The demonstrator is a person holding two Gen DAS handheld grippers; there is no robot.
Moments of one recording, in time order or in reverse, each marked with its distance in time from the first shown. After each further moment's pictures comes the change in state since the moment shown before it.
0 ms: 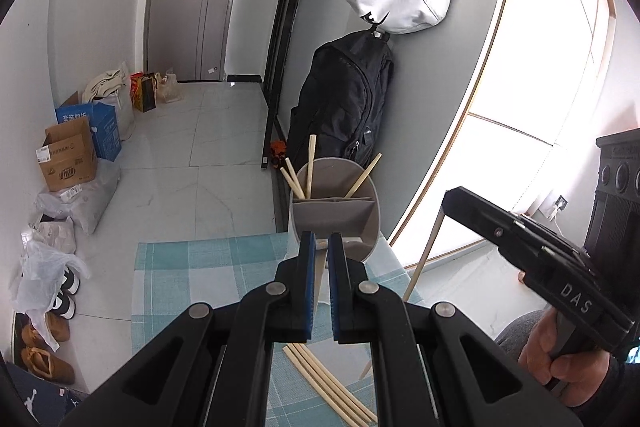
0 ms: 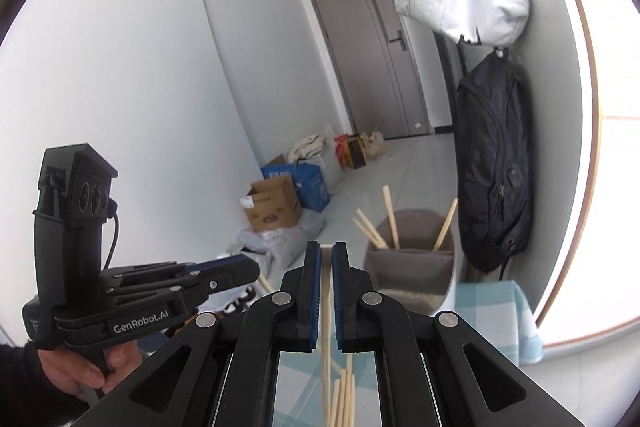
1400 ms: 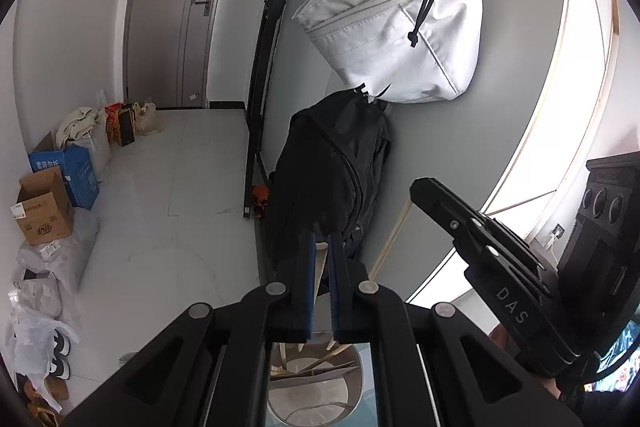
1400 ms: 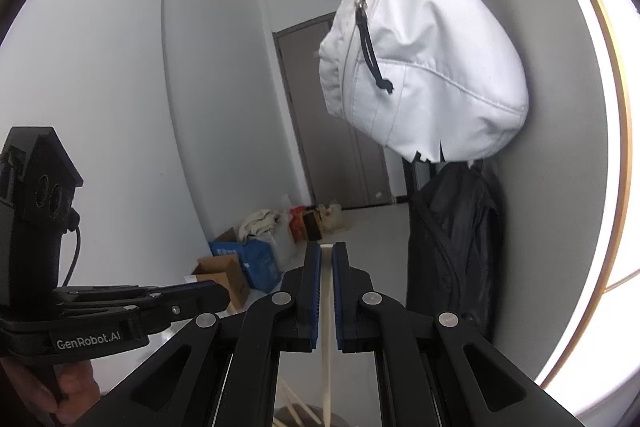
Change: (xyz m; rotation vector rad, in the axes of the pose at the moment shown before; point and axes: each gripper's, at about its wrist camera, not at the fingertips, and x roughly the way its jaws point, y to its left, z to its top) left arm 0.066 -0.002 0.120 0.019 -0.045 -0.049; right arm 0.086 -0.081 0.126 -0.017 -0.179 -0.134
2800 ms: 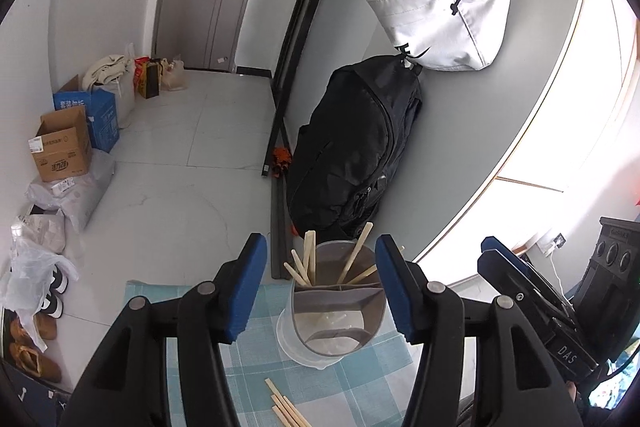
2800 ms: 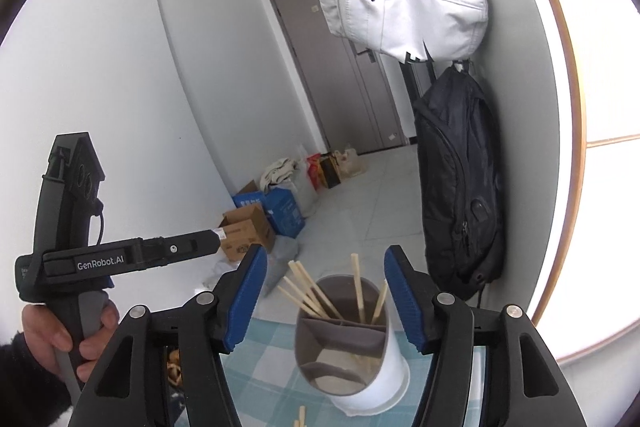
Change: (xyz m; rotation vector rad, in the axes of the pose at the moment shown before) left arm -0.033 0.023 -0.053 -0.127 0.061 0.055; right arm -0.071 0.010 -0.068 0.088 0.153 0.069
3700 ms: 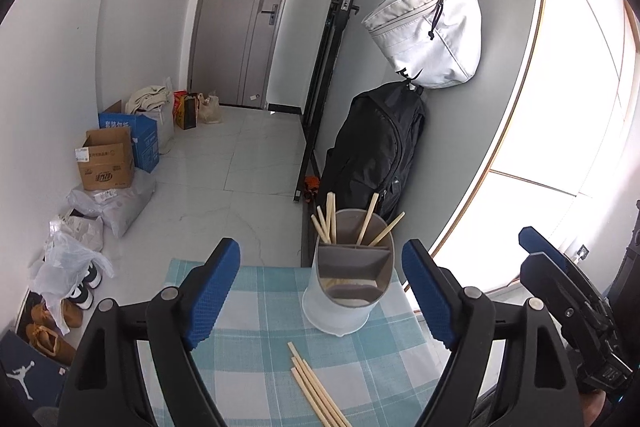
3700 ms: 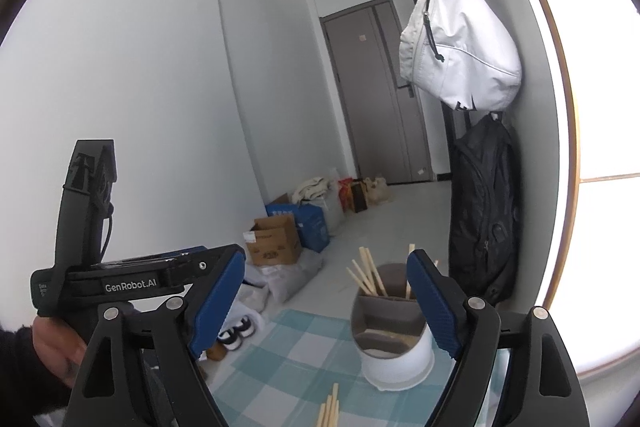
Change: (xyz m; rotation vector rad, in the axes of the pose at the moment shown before) left arm -0.069 -0.009 -0.071 0.007 -0.160 0.113; right arm -0.084 0.071 -0.045 -0.167 -0.102 0.083
